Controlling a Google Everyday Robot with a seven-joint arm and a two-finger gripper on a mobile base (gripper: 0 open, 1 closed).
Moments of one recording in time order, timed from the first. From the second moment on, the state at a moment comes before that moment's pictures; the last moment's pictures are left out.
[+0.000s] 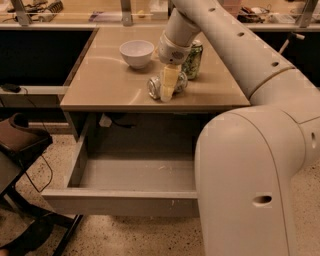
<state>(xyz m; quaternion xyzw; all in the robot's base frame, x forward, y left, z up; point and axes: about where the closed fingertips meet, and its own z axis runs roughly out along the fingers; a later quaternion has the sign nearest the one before) 0.720 -0.010 0.839 -0.76 0.63 0.08 0.18</state>
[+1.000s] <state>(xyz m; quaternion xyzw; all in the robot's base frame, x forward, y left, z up) 0.720 -0.010 0.839 -0.76 0.63 0.08 0.18</state>
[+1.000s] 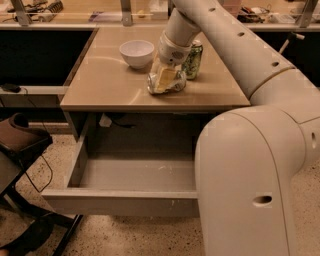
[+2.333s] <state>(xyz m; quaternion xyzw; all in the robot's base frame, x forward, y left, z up) 0.577 -0.025 1.020 -0.61 0.68 0.00 0.40</state>
